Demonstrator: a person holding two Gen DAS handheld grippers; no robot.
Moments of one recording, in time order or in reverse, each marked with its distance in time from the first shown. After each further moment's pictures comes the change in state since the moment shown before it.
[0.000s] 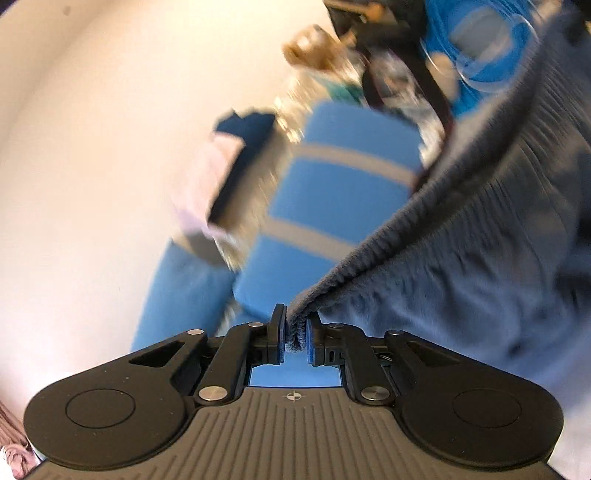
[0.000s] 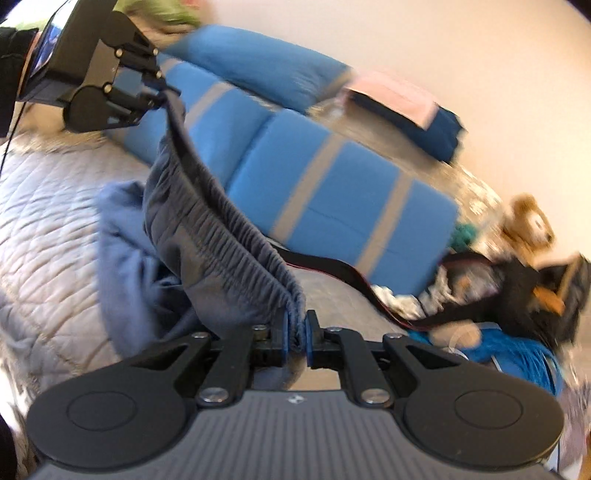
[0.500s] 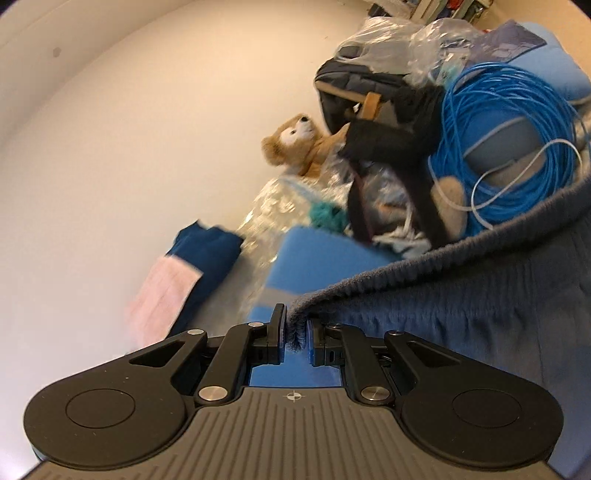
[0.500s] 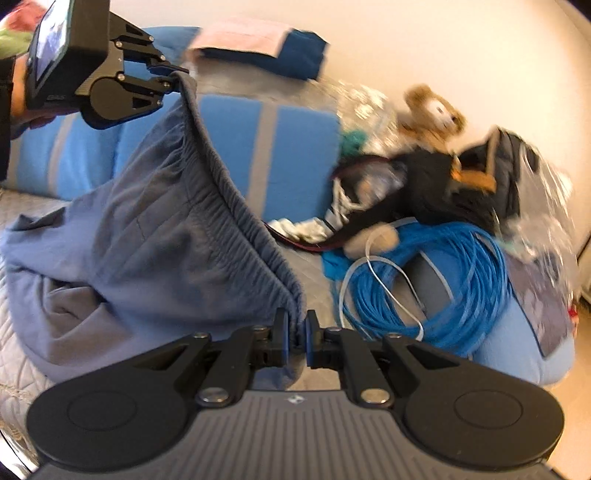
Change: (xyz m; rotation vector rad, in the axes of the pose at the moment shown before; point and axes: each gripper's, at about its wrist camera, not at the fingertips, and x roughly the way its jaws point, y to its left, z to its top) left arm 0.078 -0.049 0.179 -0.041 -0.233 -0.093; right arm -0.008 -0.124 -0.050 0.341 0.152 -0.163
